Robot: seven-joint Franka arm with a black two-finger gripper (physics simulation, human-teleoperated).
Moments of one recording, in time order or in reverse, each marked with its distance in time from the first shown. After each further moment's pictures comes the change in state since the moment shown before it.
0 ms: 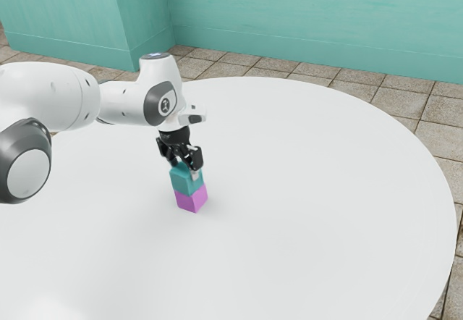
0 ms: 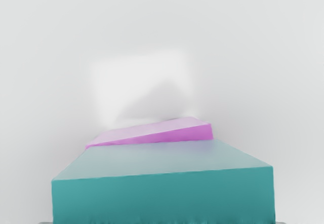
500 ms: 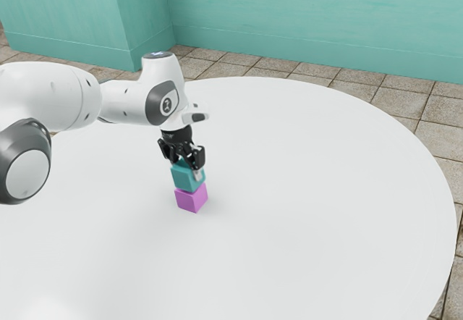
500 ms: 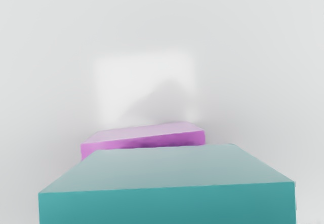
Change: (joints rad) arm -0.008 -0.005 -0.003 -0.001 0.011 0.001 -0.076
